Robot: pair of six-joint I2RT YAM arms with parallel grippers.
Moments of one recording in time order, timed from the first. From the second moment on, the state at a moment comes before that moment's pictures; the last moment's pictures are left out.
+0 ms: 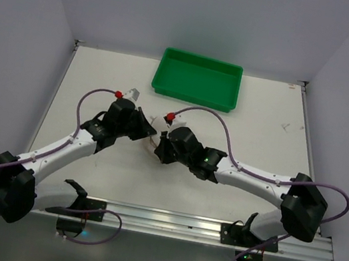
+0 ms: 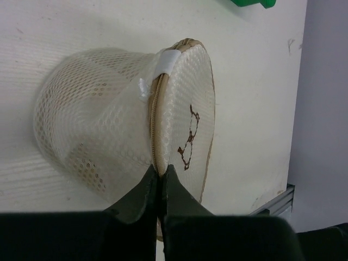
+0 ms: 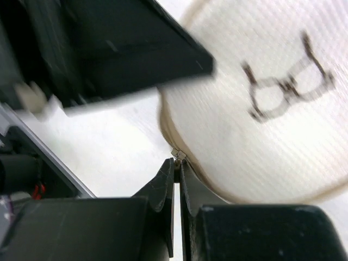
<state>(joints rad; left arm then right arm) -0.52 1.17 0.73 -0.19 0.10 -0.90 1.06 1.51 1.01 -0.10 0.15 0.57</state>
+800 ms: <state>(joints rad) -0.36 1.49 1.08 -0.17 0.31 -0.60 1.00 1.43 0.93 -0.10 -0.04 0.51</state>
